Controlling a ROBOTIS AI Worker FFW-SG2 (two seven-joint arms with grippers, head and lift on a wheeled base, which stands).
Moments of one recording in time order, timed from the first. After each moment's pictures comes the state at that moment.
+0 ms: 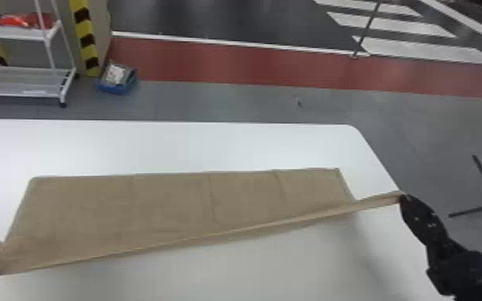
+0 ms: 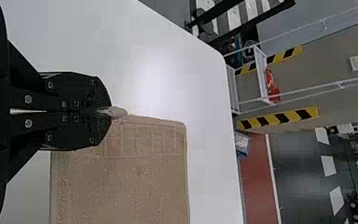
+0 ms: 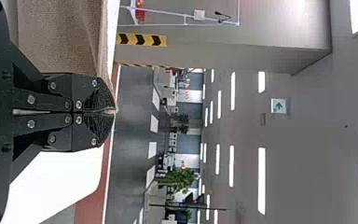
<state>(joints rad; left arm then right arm) 0.54 0.15 0.04 -2.66 0.22 1.22 0.45 0.48 -0.23 -0.49 -1.60 -0.44 -0.40 0.68</state>
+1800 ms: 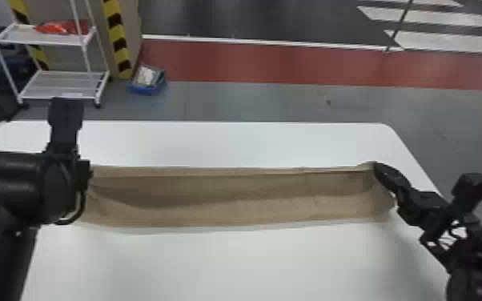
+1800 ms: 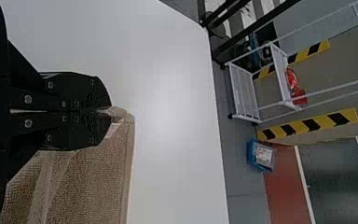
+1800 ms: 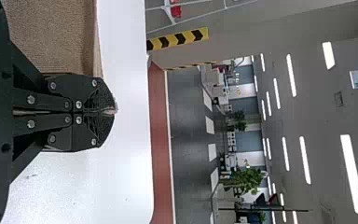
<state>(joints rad) -0.24 0.11 -0.05 -1.83 0.11 1.29 0.42 -0.04 -0.27 -0.35 -1.25 -0.25 0.00 0.59</state>
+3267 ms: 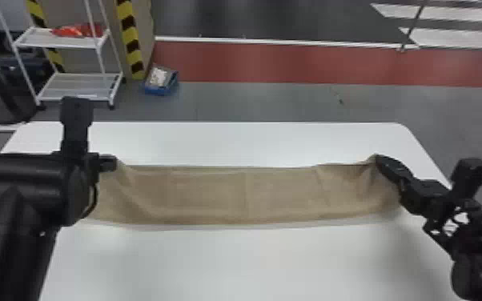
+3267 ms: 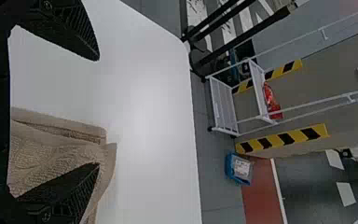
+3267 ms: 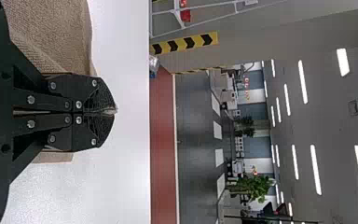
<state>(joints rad) -0.24 0.12 -0.04 -1.74 0.05 1.10 0.40 -0.12 -0.28 -0.28 -1.20 -0.22 0.03 0.56</state>
